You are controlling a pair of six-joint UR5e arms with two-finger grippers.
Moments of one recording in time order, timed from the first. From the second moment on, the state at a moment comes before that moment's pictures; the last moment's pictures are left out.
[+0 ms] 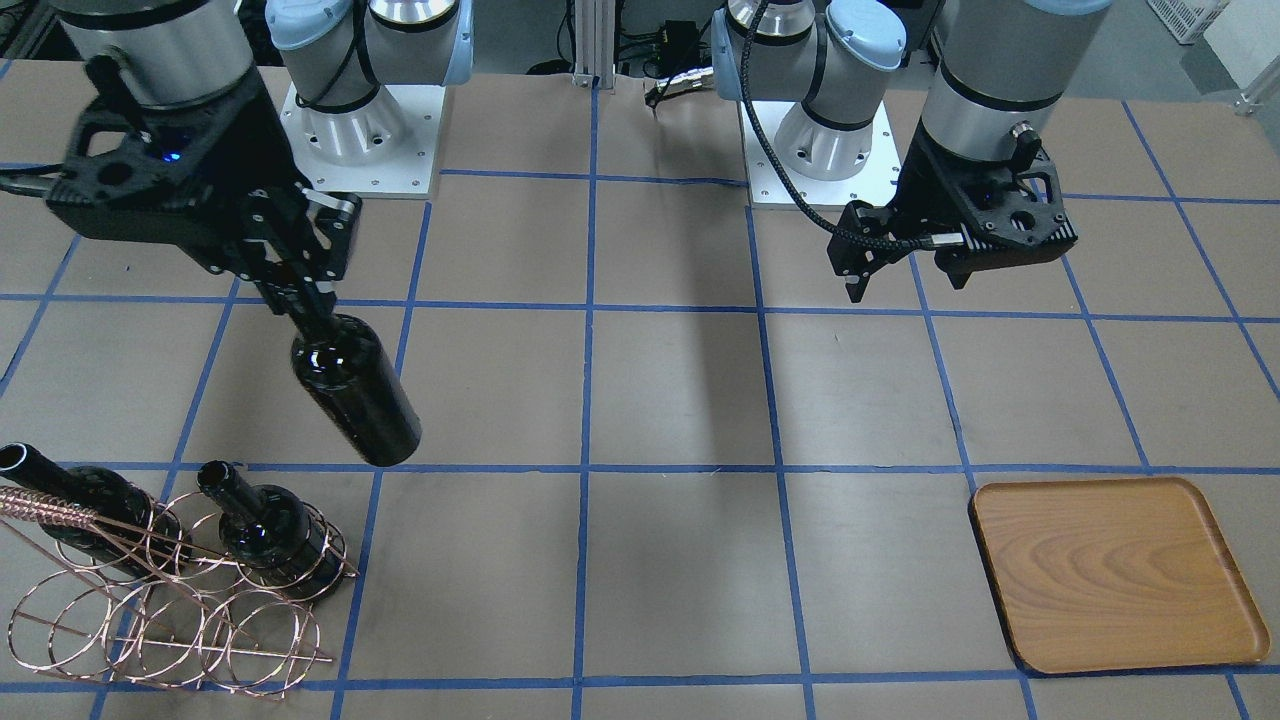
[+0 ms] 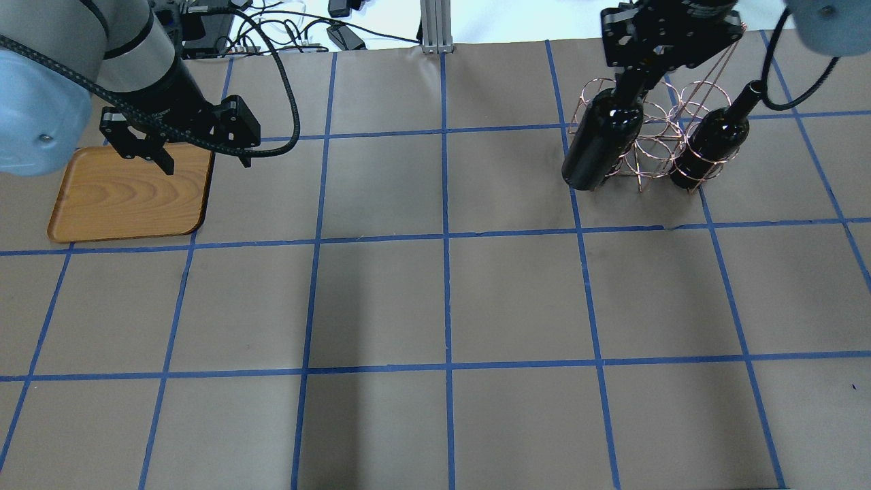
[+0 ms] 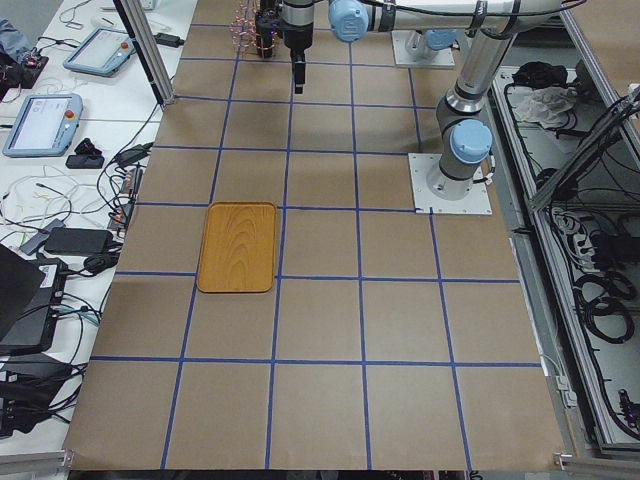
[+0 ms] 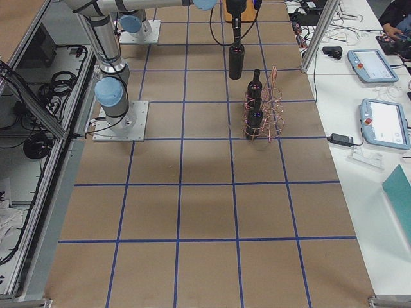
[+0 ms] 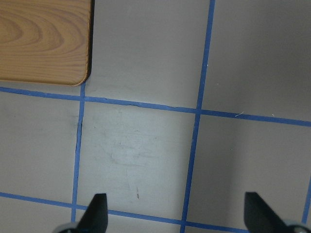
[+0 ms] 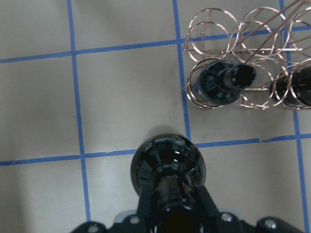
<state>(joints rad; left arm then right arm) -1.55 -1.57 -1.61 -1.48 1.66 -0.10 1.66 -1.47 1.42 -1.69 -1.55 0.19</state>
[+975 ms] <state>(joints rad) -1.55 -1.57 -1.61 -1.48 1.66 -0.10 2.04 -1.28 1.43 -1.84 -1.65 0.64</state>
